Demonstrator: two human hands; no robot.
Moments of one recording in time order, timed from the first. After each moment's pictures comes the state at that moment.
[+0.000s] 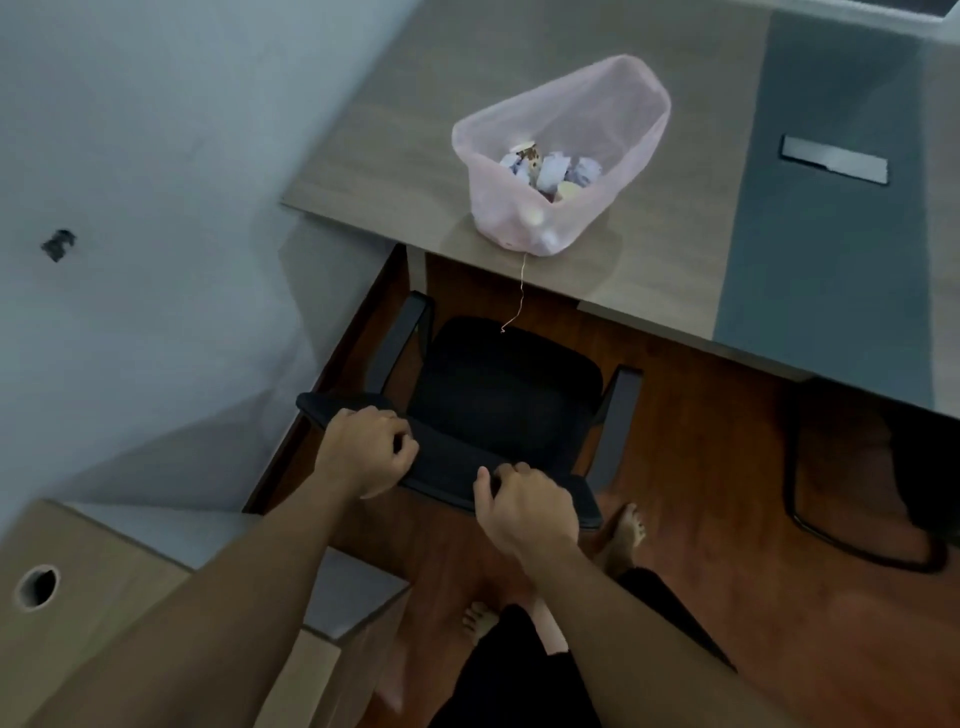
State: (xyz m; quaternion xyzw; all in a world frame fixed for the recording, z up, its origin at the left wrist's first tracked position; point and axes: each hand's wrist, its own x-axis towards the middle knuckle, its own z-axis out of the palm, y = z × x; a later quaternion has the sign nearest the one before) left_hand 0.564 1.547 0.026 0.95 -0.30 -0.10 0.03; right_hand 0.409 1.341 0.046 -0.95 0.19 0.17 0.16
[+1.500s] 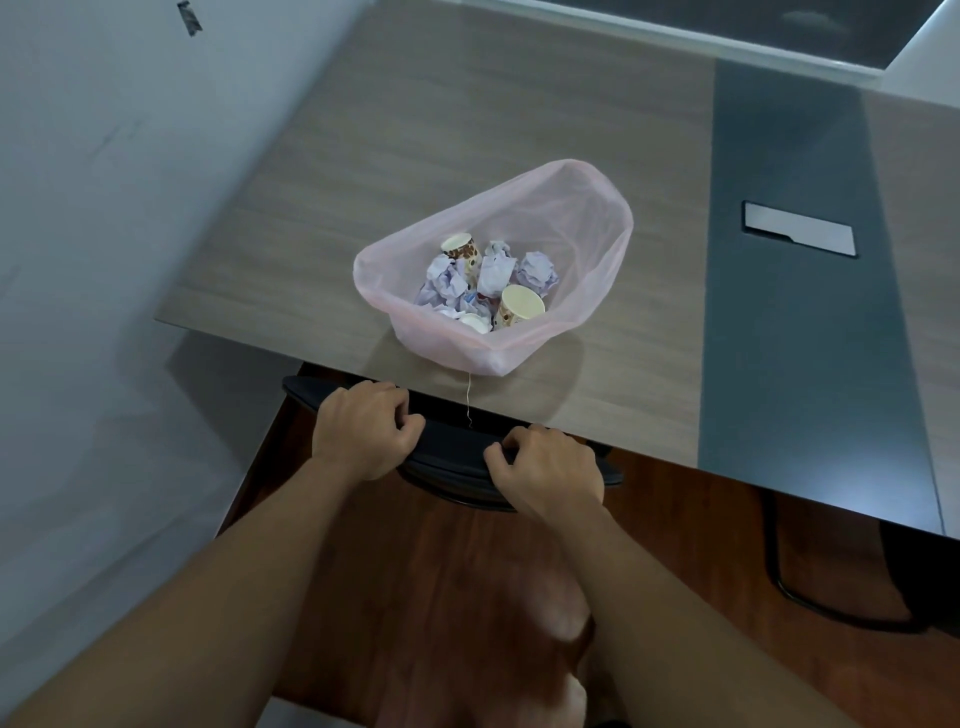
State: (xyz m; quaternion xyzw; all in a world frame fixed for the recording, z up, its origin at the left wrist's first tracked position) left_hand 0.823 1.343 0.017 0.95 -0.30 -0.05 0.11; right_hand 0.672 1.139 0.041 -0.95 0.24 0.13 0.16
